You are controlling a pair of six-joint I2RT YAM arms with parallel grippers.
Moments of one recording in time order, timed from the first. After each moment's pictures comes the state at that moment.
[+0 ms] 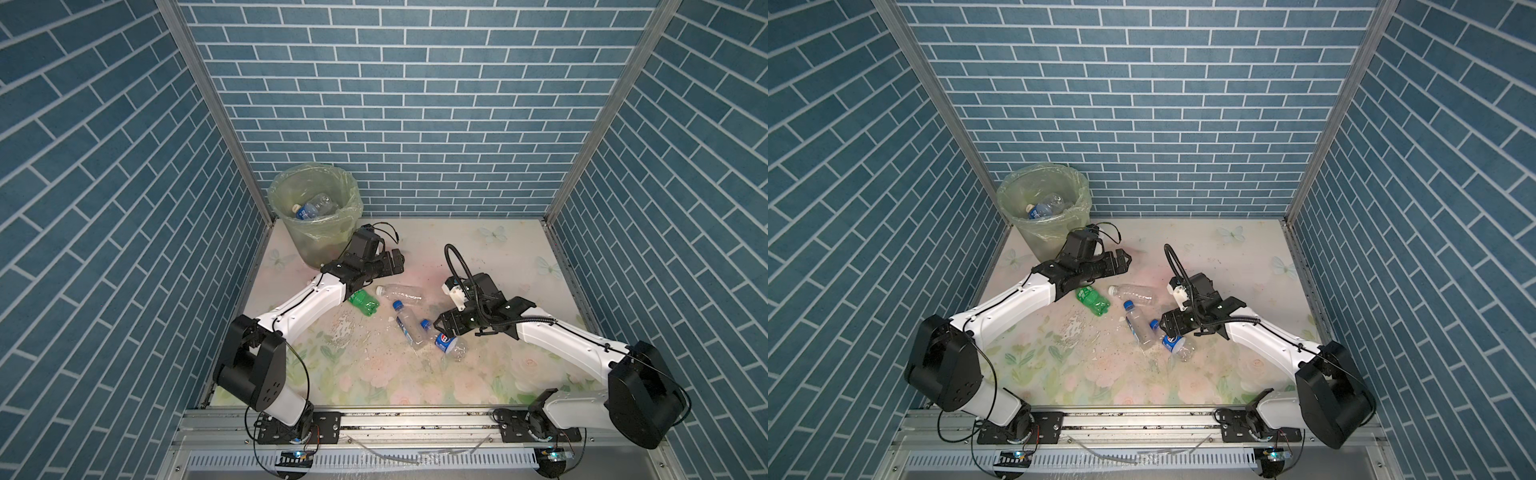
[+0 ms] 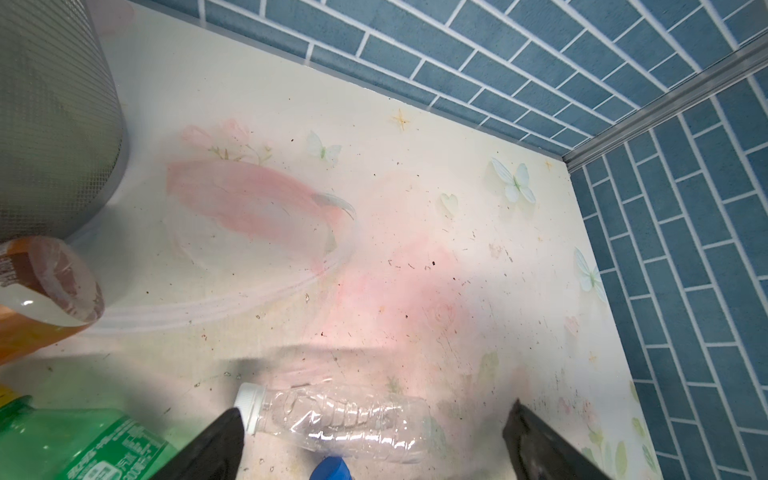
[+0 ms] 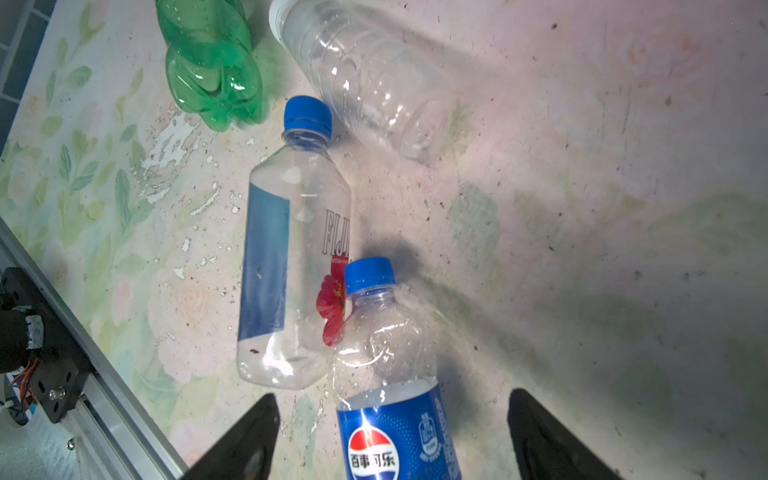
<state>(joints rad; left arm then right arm) -0.50 1.55 1.16 -0.27 0.07 -0.61 0.69 1.33 0.79 -0.43 -0.26 0.21</state>
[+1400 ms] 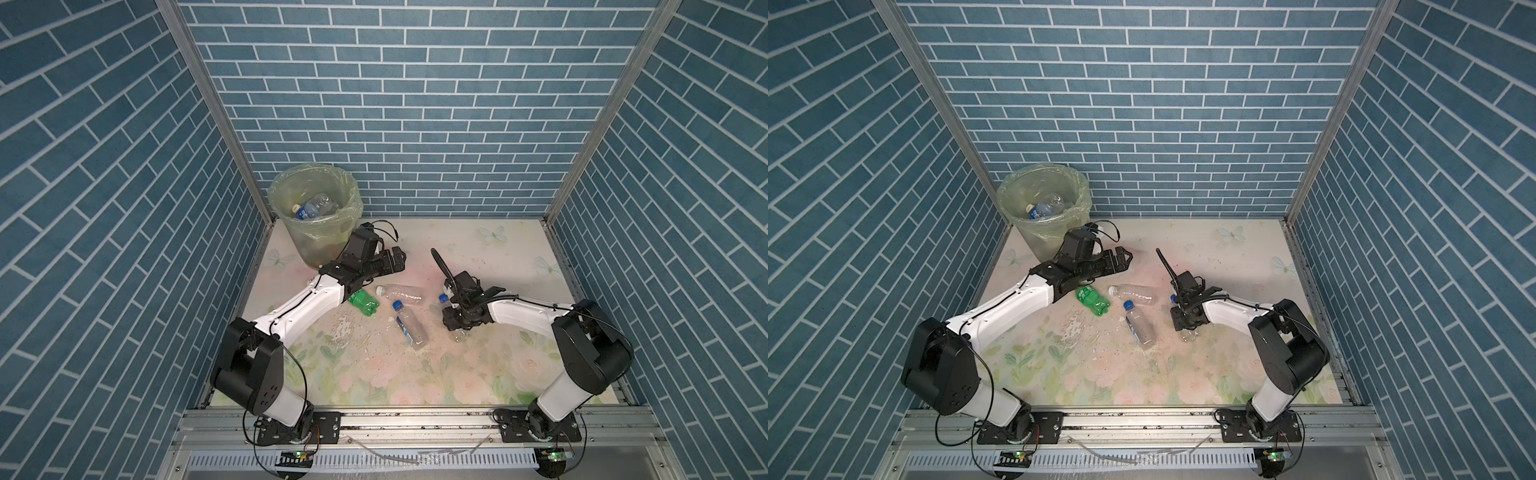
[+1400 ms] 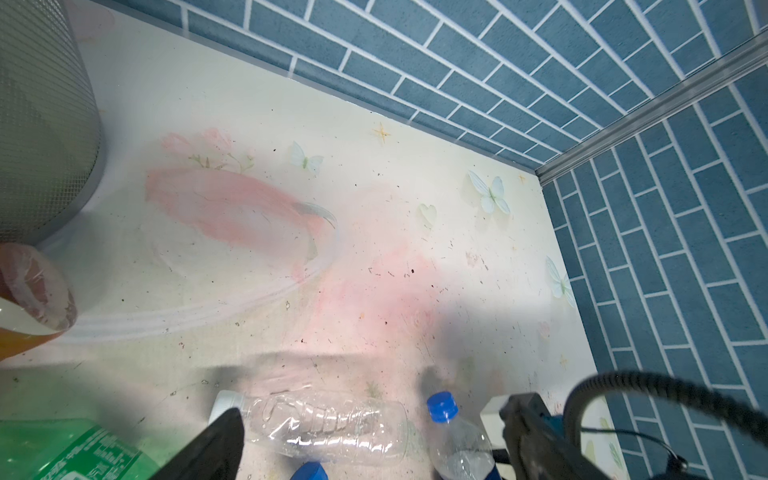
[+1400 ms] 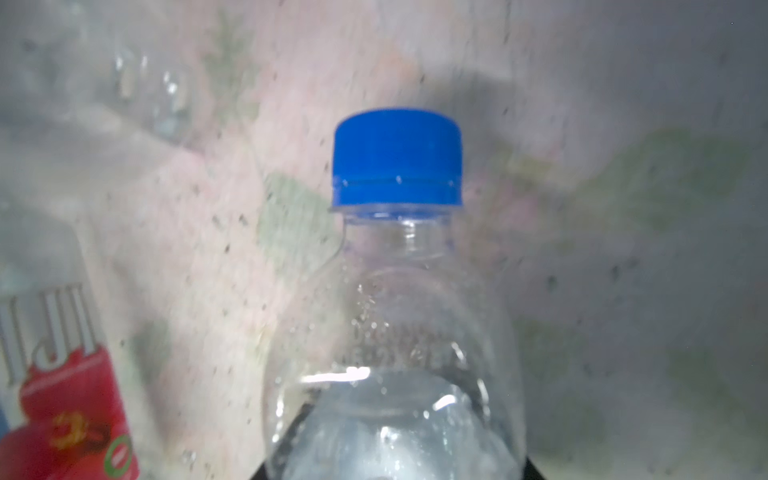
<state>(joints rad) -0.50 1.53 1.15 -0.23 0.10 -0.64 0.63 1.69 0.94 -0.45 -0.02 0.29</state>
